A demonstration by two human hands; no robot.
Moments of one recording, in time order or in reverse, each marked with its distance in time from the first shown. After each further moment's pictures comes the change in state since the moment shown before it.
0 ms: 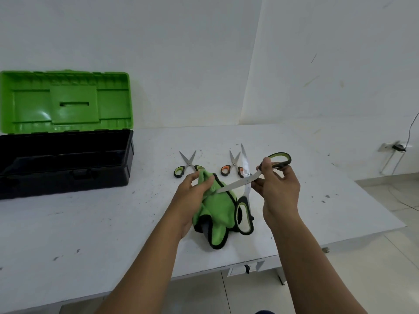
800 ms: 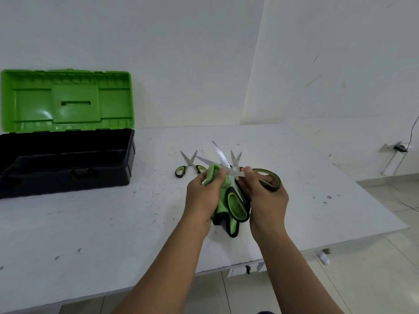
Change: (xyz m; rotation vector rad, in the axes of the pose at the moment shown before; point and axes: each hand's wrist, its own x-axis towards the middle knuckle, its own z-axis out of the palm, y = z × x) left_hand -0.009 0.004 0.039 -0.129 0.105 0.059; right_hand -0.030 0.021 0.010 0.060 0.001 0.052
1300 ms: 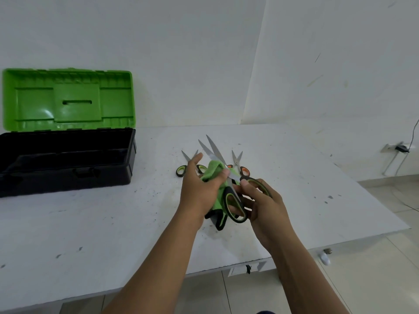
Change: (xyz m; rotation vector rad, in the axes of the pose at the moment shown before) left_hand -0.003 0.017 -0.009 0.199 0.039 0.215; right_hand -0.004 -0.006 -0.023 -0.154 -0.369 0.154
